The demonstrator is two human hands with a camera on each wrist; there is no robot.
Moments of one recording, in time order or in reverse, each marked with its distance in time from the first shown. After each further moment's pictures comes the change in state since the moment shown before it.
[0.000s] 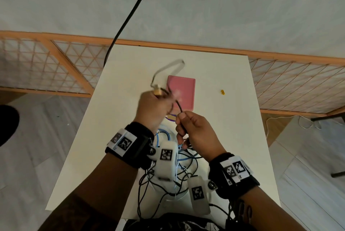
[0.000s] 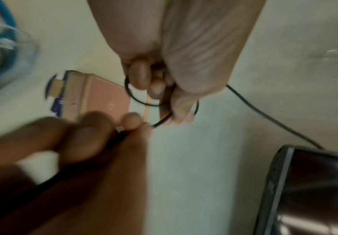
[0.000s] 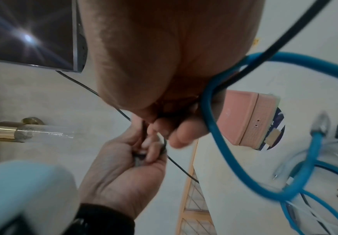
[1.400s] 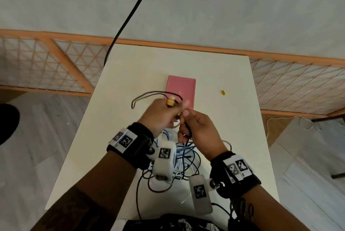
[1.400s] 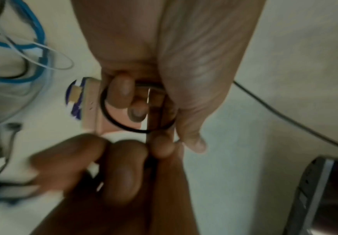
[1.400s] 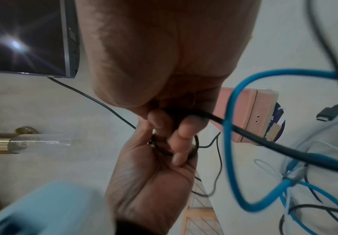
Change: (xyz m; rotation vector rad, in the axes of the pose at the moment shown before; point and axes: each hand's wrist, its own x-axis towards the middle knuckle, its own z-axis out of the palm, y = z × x) left_hand -0.002 -0.008 0.005 0.038 -0.239 -0.086; right_hand 0.009 -0.002 -0.003 0.105 0.018 -0.054
